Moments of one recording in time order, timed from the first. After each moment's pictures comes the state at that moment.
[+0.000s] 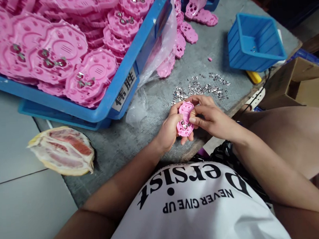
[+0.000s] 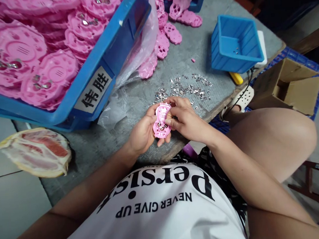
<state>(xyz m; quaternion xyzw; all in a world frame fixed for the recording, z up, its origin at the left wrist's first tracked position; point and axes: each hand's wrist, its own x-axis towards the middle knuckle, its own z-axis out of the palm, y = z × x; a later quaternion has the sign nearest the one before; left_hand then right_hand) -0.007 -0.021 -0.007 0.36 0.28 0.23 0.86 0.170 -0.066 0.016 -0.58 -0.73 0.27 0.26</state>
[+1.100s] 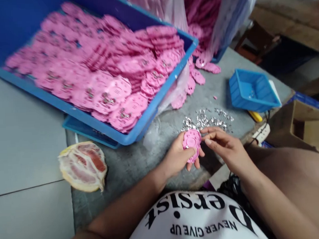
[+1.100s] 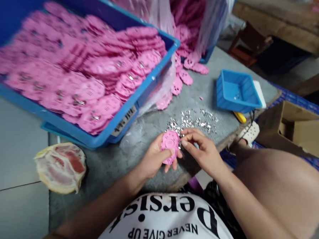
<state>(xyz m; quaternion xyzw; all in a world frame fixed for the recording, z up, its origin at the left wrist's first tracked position) -0.010 -0.021 0.000 0.39 0.30 0.25 0.83 0.169 -0.074 0.030 -0.64 -0.52 0.37 0.41</state>
